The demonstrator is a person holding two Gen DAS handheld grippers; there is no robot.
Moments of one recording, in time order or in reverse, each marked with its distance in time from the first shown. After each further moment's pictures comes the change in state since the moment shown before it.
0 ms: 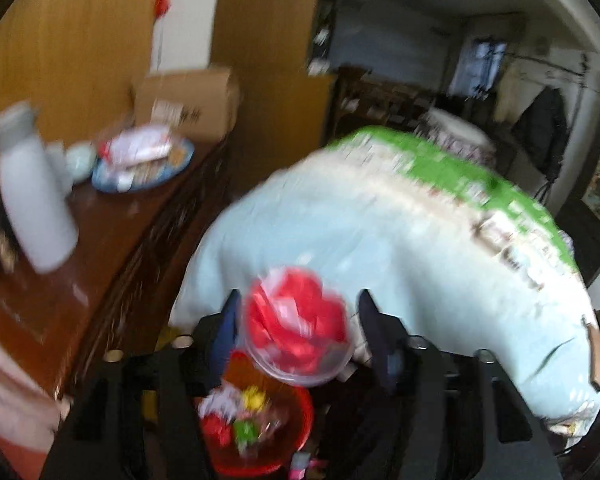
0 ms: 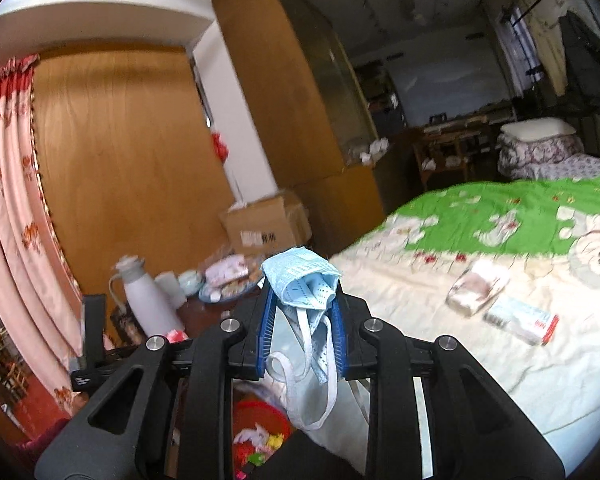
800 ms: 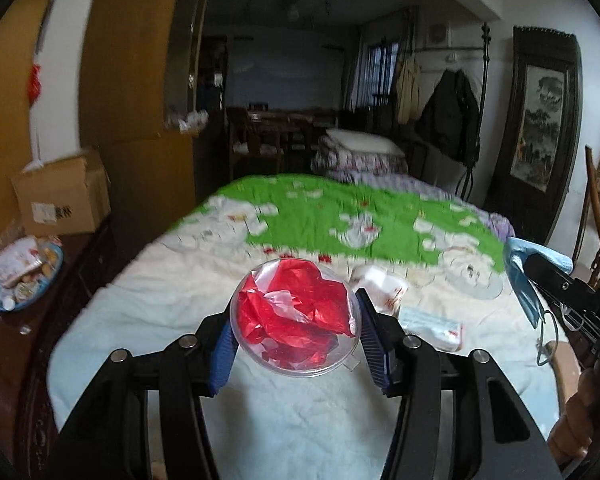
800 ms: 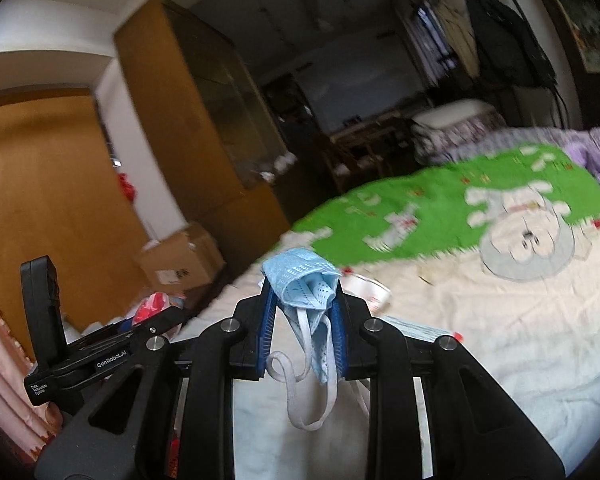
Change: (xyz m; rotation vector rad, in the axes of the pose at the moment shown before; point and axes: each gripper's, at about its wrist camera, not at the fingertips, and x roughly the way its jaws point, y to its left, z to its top) left arm 0.039 -0.228 0.085 0.269 -0.215 -0.264; right arm -0.019 -0.128 0.027 0.157 -0.147 -0.231
